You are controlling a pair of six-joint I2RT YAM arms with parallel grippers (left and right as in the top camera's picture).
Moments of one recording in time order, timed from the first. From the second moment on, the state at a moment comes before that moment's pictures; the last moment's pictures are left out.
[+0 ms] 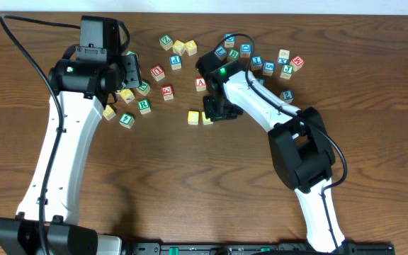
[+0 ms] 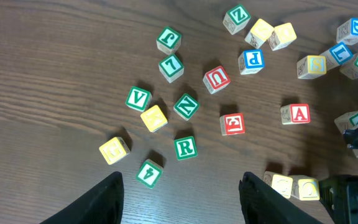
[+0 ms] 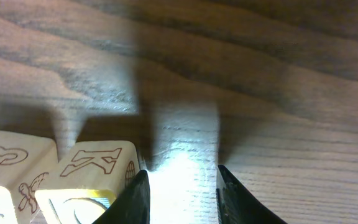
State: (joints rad) left arm -0.11 1.57 1.55 -0.95 -0.09 -0.22; right arm 0.57 2.30 1.84 -1.04 -0.01 0.45
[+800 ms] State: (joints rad) left arm -0.11 1.57 1.55 -0.95 -0.09 -0.22; right arm 0.57 2.30 1.84 -1.05 -0.06 0.52
